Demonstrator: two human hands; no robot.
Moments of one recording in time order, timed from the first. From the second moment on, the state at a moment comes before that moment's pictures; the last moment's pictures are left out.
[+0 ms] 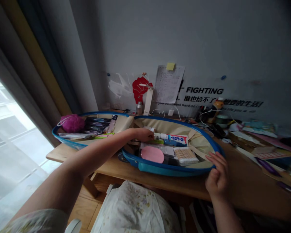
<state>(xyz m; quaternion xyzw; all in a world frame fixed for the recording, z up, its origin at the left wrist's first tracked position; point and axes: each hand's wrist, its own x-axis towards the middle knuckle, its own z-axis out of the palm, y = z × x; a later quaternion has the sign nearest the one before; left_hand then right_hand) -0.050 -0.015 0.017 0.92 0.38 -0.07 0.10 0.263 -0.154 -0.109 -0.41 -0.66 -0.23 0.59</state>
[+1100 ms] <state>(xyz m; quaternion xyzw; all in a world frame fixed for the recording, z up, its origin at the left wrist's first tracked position) -0.058 -0.020 0.002 0.95 0.29 -0.02 0.07 0.261 -0.157 -0.108 -0.42 -0.66 -0.22 0.59</state>
